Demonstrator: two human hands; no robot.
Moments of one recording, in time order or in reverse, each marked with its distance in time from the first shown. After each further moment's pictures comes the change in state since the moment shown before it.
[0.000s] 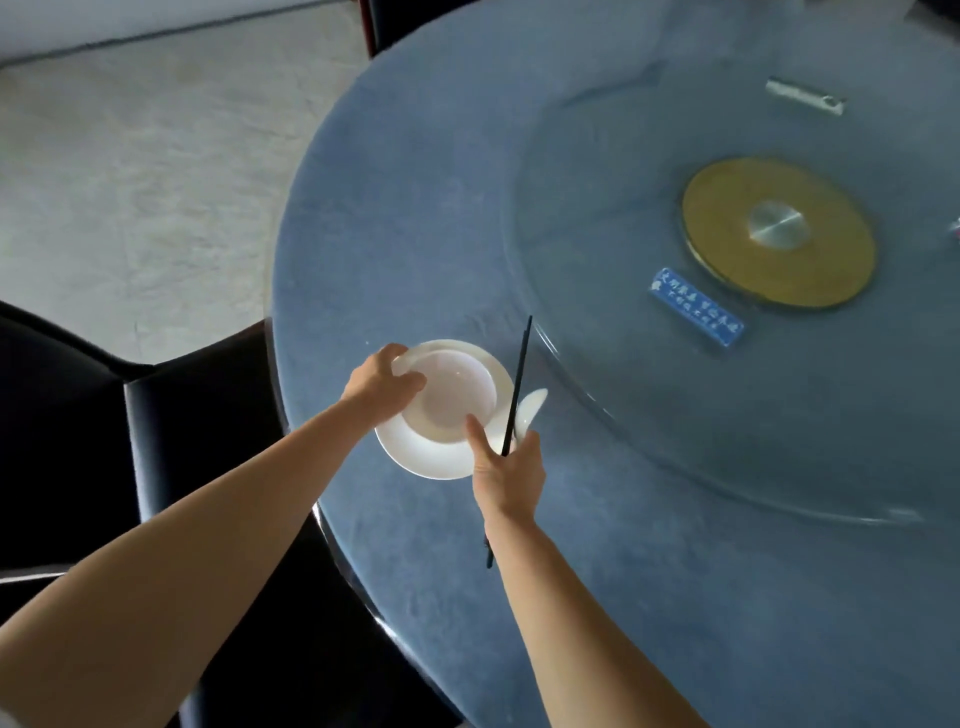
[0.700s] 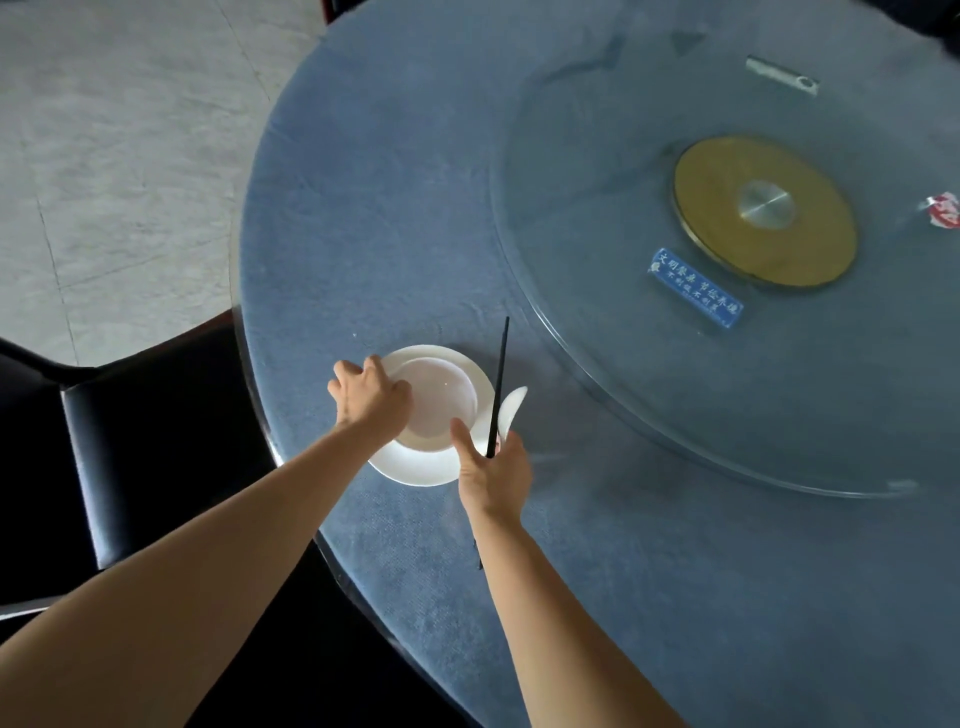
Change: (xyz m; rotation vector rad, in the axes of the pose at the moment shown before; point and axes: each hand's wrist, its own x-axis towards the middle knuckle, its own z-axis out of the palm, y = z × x) left_hand 0.019 -0.033 0.028 0.112 0.085 -0.019; right_hand 0.003 0.019 0.038 -0.160 0.059 -0.023
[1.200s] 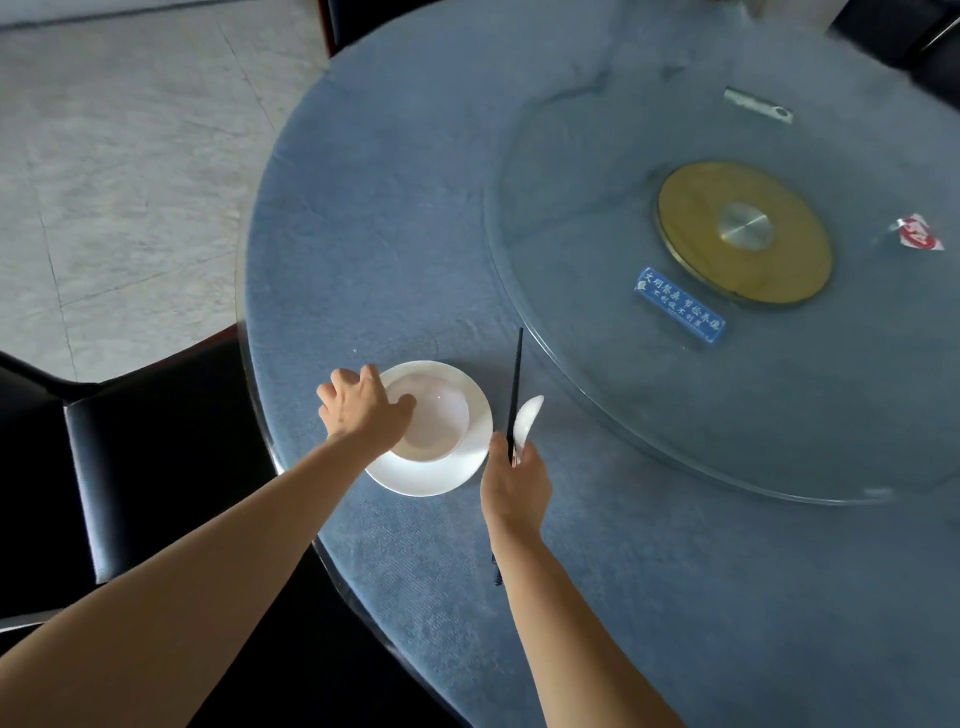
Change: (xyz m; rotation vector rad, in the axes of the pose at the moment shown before) left_hand -0.010 0.002 -0.016 0.168 0.030 0.049; right_hand -0.008 -0.013 -0.028 0.063 0.057 0.045
